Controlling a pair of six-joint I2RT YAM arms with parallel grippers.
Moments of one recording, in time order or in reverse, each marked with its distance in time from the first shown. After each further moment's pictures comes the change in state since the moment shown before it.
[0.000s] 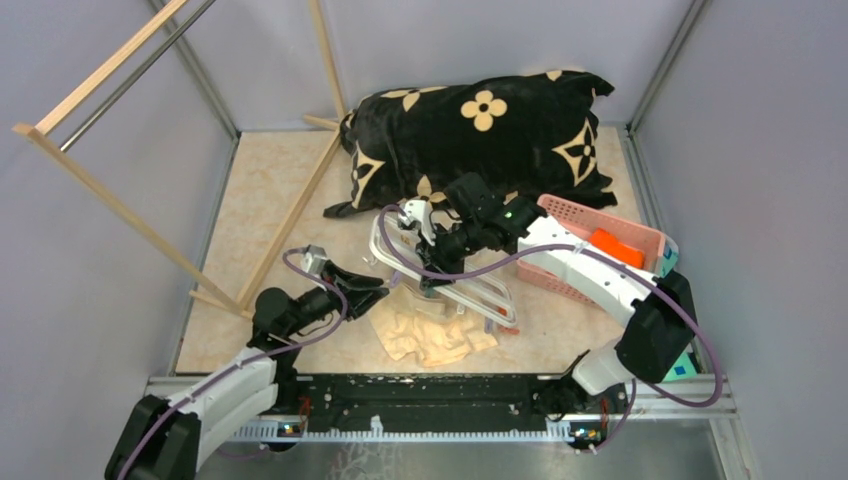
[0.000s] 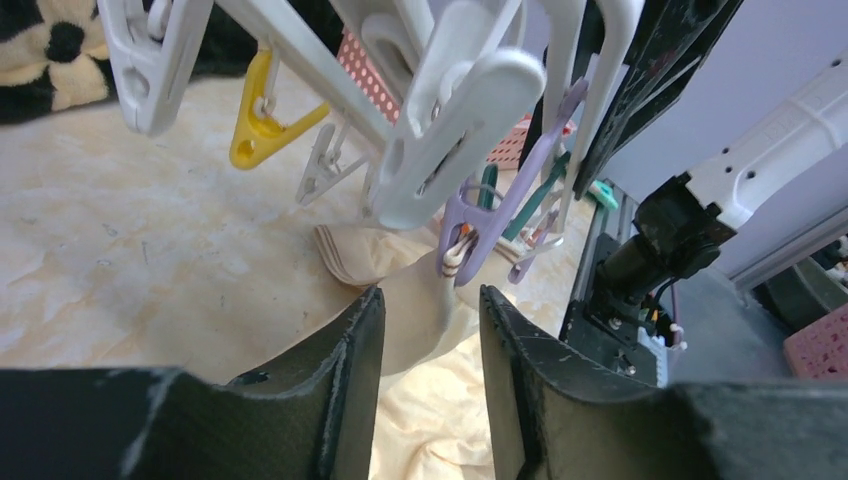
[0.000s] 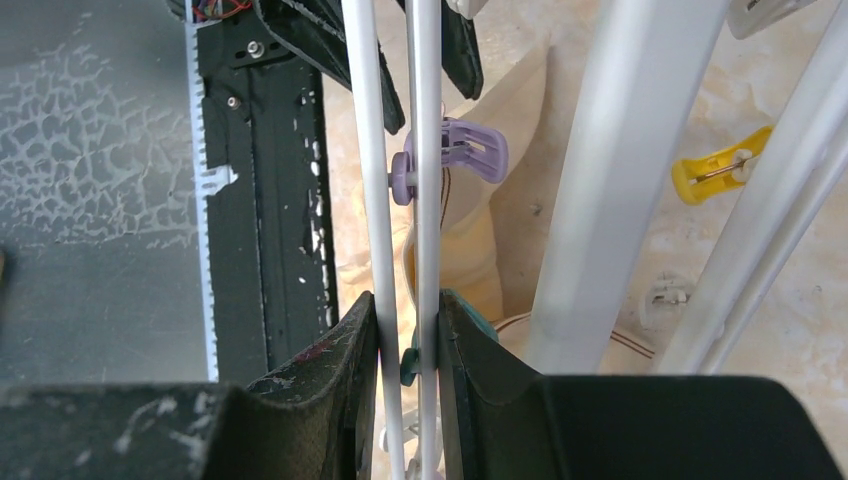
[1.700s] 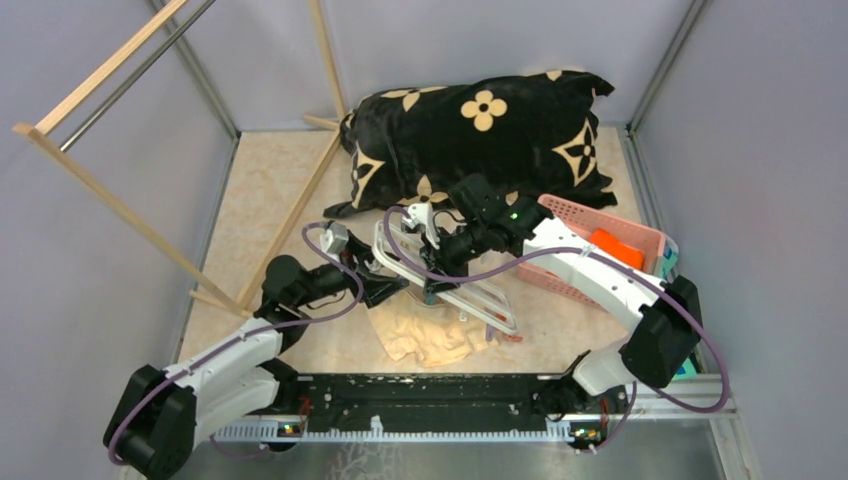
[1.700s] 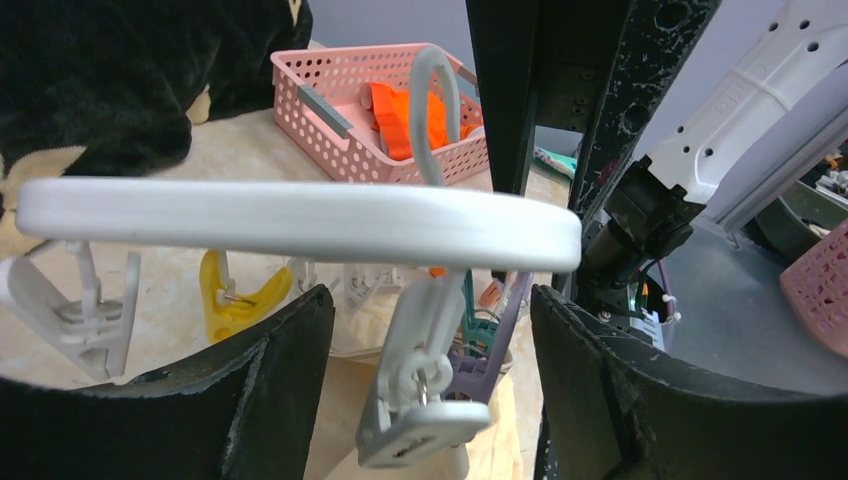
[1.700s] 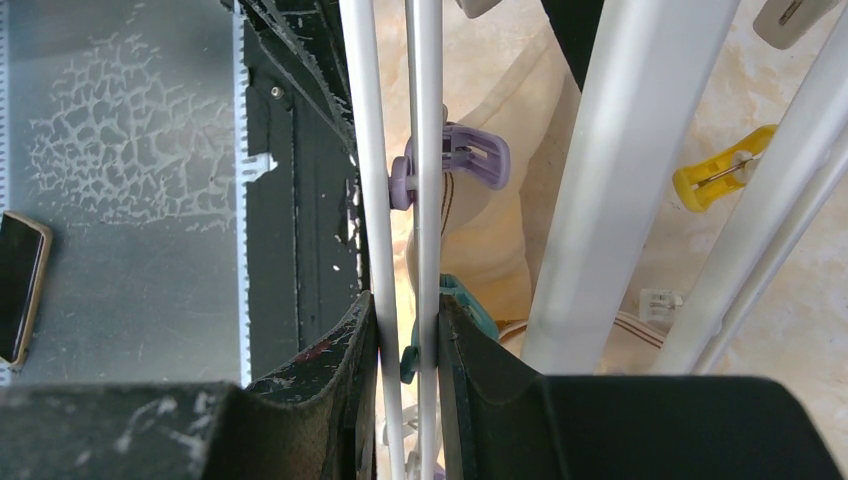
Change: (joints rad) left arm -0.089 0.141 0.259 -0.093 0.084 0.149; right arm 0.000 -0.030 0.000 -0.061 -0.061 -0.012
